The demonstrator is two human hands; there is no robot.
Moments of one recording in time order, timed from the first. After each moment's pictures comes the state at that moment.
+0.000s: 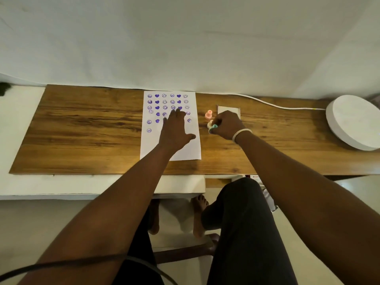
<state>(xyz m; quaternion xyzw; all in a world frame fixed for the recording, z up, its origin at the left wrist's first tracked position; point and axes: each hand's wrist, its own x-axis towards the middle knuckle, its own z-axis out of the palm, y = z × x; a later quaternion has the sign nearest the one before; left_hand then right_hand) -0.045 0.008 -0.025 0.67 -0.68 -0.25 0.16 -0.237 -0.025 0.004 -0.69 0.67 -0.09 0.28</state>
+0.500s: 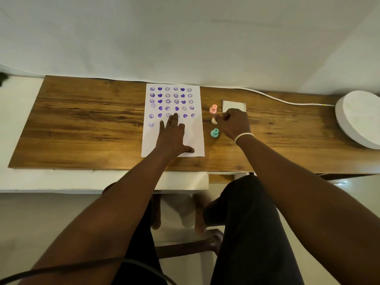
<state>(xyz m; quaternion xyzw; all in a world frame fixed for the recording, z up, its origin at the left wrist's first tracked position) -0.026 0.024 -0.058 0.64 -0.74 -0.18 -0.01 -0.236 -0.020 -0.020 -0.62 0.74 -0.18 0.22</state>
